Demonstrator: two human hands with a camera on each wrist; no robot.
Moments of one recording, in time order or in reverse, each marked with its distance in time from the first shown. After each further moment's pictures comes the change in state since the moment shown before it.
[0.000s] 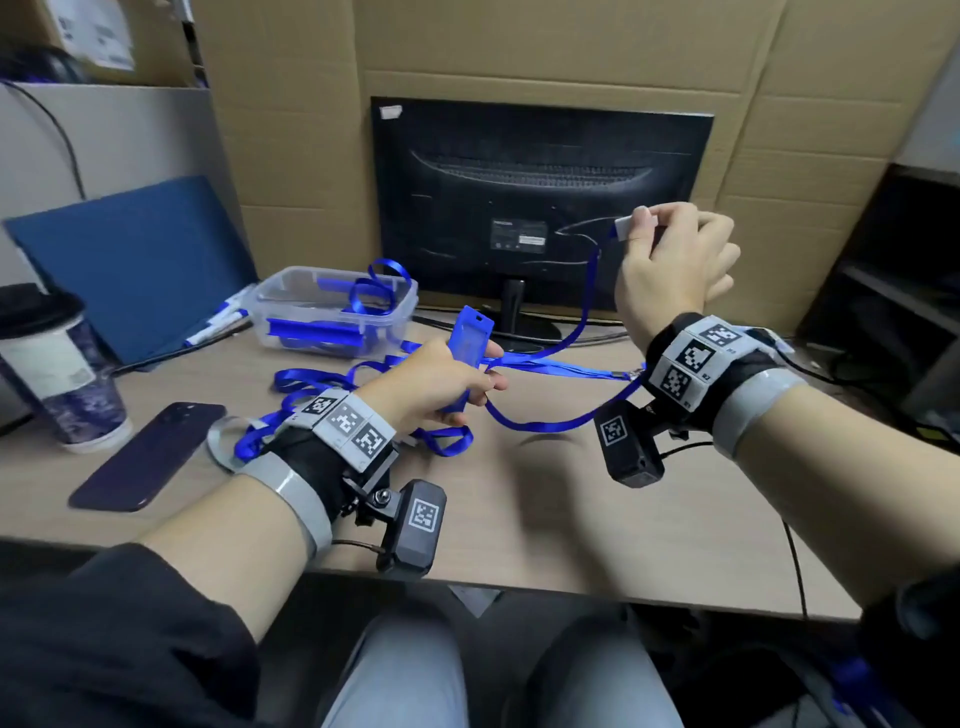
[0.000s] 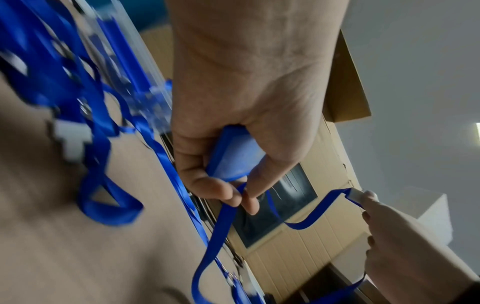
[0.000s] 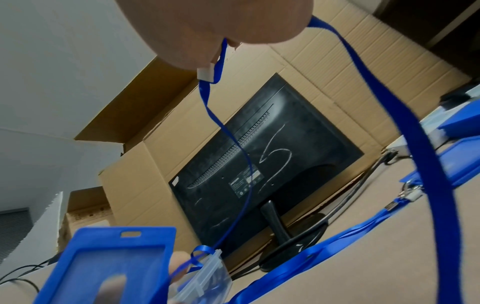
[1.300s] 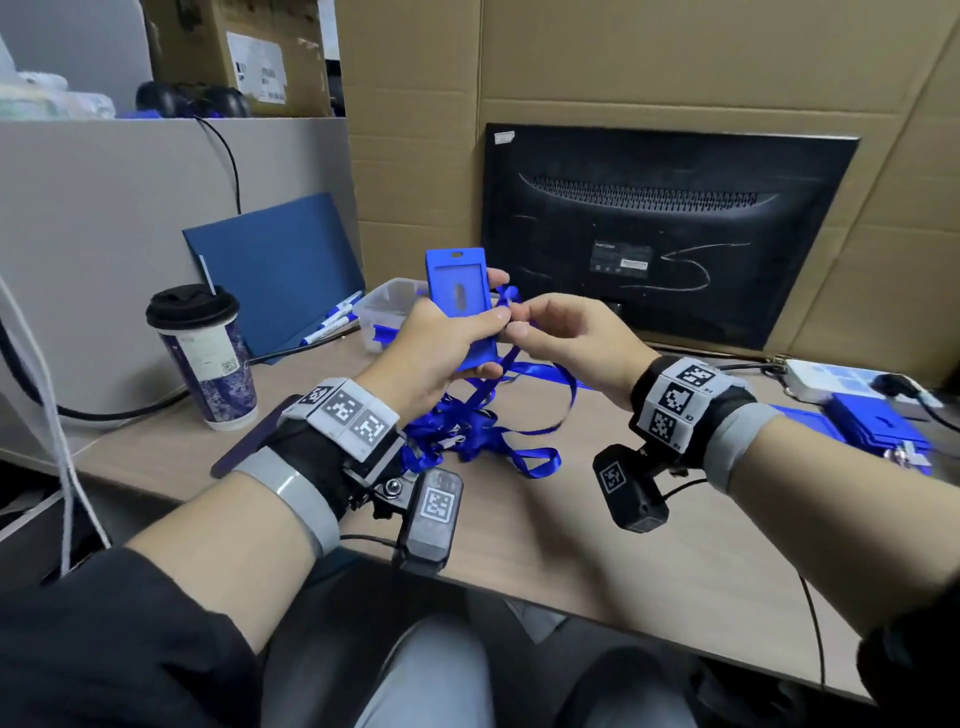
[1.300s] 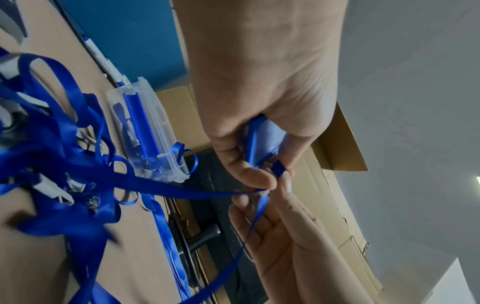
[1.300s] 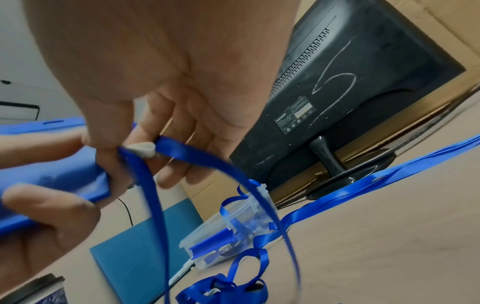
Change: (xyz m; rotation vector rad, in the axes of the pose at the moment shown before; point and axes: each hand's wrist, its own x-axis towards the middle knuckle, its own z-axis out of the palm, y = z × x) left_hand -0.041 0.016 -0.084 -0.340 0.279 0.338; right_hand -0.076 -0.075 0.073 0.730 -1.089 -0.164
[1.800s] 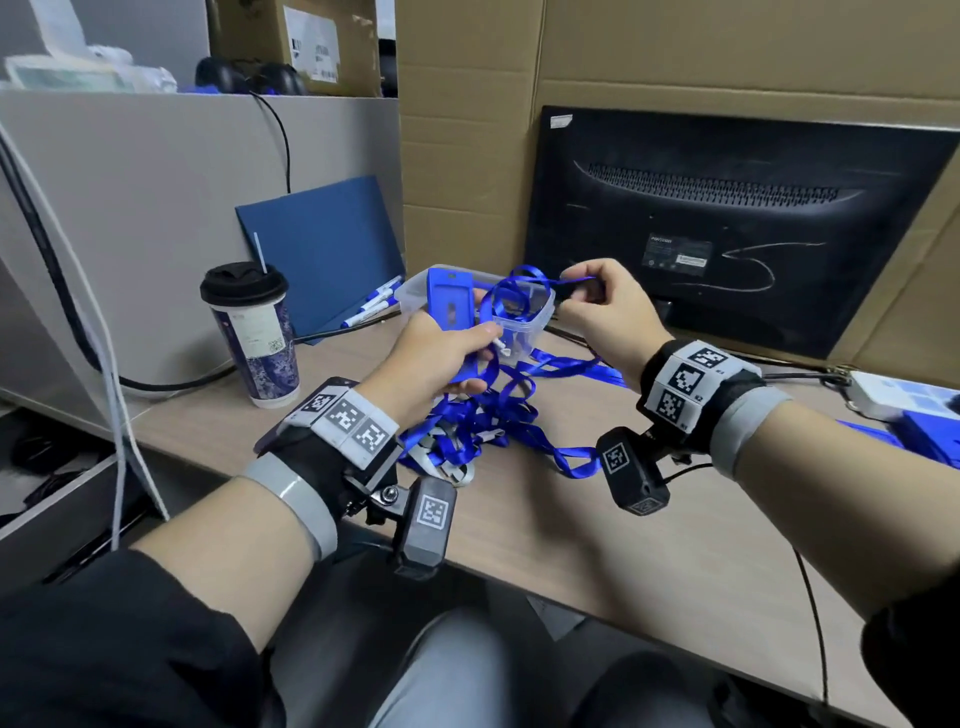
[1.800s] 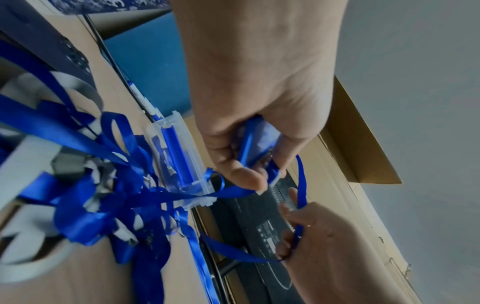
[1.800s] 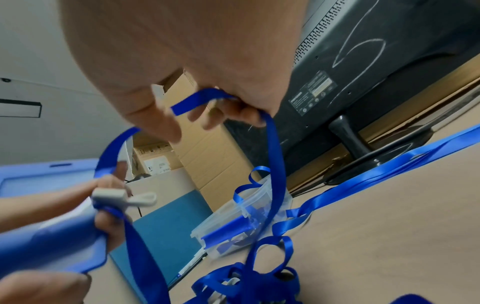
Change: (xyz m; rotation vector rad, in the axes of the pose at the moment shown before) left_hand -0.007 -0.018 -0.049 0.107 0.190 -0.131; right_hand 0.043 0.010 0.024 -0.031 0.312 0.075
